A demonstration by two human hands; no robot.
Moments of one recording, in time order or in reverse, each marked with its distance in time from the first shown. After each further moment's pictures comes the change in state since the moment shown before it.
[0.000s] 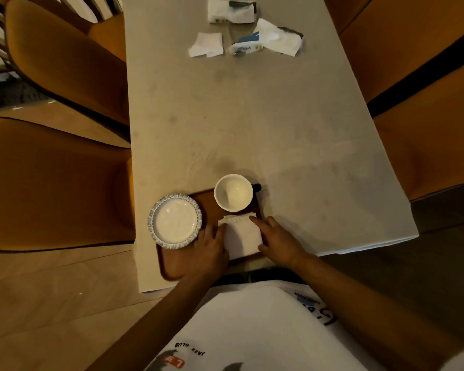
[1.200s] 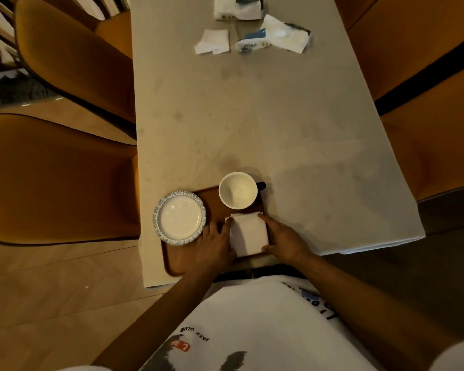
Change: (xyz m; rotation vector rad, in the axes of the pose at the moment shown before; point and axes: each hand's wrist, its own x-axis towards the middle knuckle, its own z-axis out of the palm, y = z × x) left_hand 0.020 -0.010 0.019 -0.004 -0.077 -0.017; right_hand 0.003 0.011 0.005 0.102 -0.001 0.108
